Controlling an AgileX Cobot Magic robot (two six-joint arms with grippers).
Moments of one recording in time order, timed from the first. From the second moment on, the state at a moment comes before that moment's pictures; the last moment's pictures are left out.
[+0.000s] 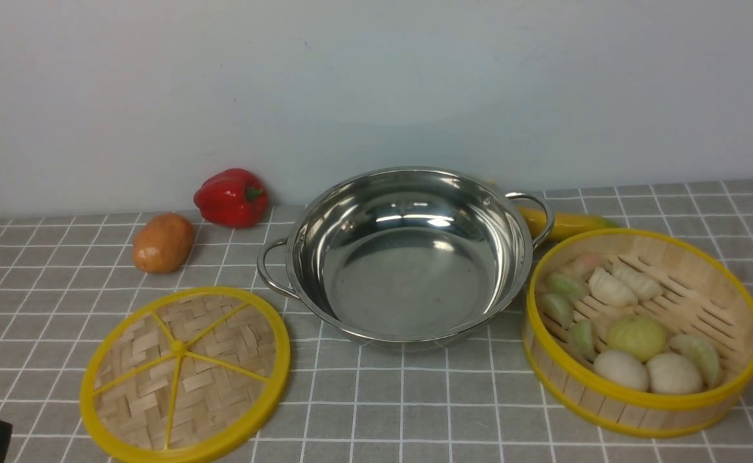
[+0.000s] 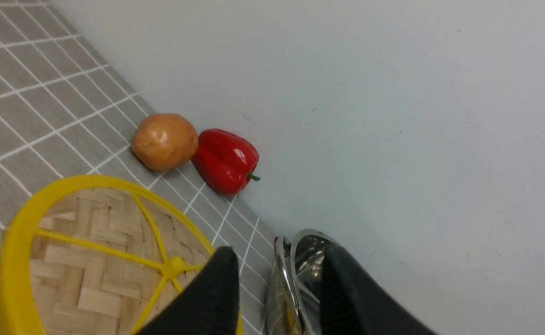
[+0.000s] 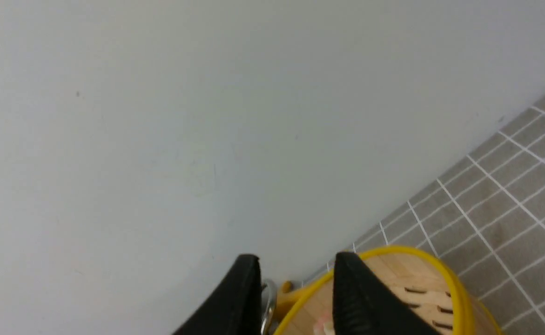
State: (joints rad) right arm -0.01 0.05 0.01 0.45 0.03 0.40; left arm 0.15 0.00 0.01 -0.75 0.17 -0.13
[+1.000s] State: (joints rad) right arm -0.01 0.15 -0.42 0.04 -0.07 0.53; left arm 0.15 0.24 -0.48 -0.21 0.14 -0.06
